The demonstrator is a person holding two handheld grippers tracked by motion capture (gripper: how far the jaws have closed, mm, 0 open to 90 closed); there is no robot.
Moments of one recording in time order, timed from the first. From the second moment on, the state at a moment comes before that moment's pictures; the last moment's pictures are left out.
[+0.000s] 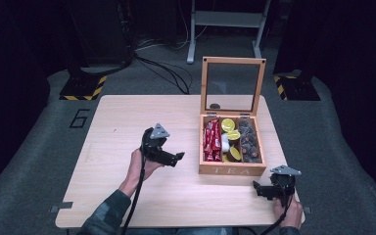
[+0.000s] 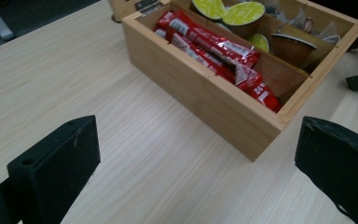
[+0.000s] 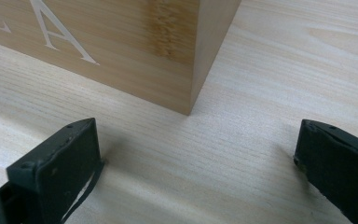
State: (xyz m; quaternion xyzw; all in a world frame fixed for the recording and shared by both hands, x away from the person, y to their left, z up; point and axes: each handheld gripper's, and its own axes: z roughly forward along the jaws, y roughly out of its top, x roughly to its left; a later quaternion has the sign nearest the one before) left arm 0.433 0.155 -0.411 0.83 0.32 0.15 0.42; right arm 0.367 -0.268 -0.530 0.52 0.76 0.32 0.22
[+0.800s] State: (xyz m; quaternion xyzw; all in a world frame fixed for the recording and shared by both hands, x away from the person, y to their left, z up) left arm 0.457 0.075 -0.415 0.86 0.27 0.12 0.43; right arm 0.367 -0.268 -0.530 0.52 0.76 0.32 0.22
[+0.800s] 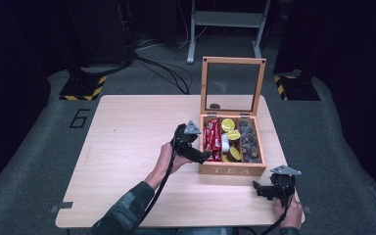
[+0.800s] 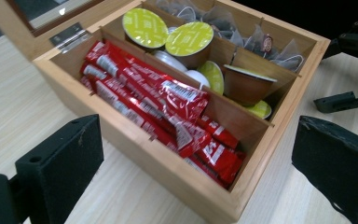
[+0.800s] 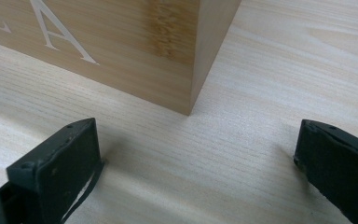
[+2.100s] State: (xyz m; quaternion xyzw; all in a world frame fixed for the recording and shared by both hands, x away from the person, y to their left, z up) left arm 0.471 -0.016 -0.439 0.89 0.21 0.09 0.39; right arm 0.367 -0.268 -0.530 0.52 0.76 0.32 0.22
